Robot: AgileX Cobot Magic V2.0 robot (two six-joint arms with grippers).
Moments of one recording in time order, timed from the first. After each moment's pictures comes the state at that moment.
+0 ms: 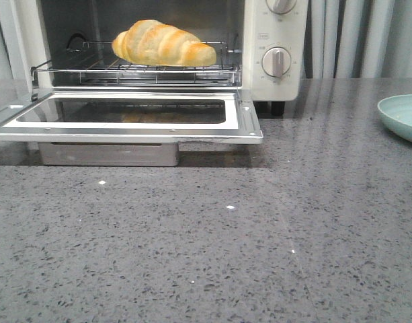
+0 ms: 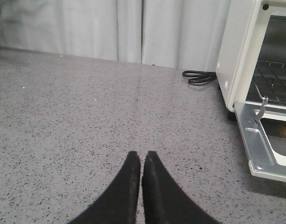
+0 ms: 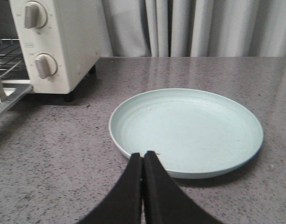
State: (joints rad) left arm 0.05 0.06 -0.18 0.36 0.32 -0.44; right arm 0.03 0.07 -0.14 -0.07 0.25 0.06
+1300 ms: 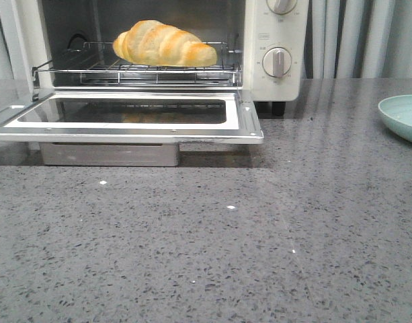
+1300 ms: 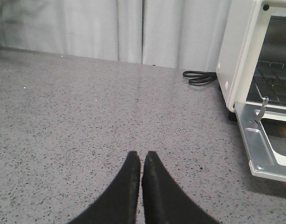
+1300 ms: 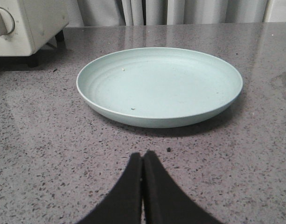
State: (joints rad) left arm 0.05 0.06 -0.18 0.36 0.32 -0.44; right arm -0.05 -0.01 0.01 -0.07 0.24 0.06
